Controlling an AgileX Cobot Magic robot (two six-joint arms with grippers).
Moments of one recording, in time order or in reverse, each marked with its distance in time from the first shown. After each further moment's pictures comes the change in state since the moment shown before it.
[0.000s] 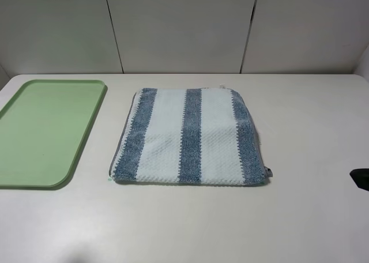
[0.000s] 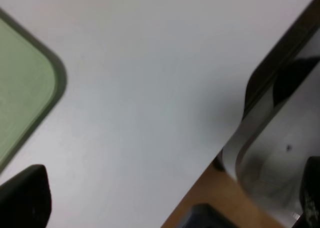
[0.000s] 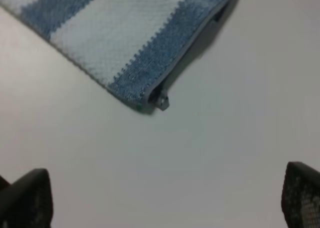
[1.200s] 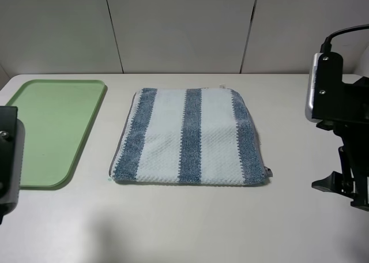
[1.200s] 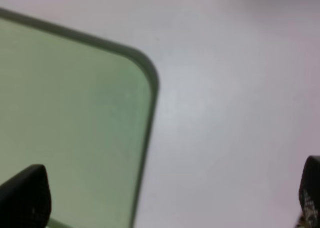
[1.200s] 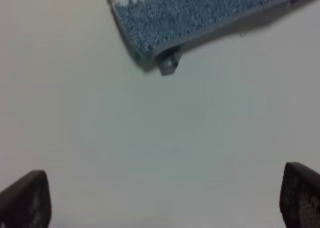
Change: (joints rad) left arm -0.331 0.265 -0.048 0.421 -0.118 -0.008; right arm 0.097 0.456 -0.003 -0.153 -0.158 -0.325
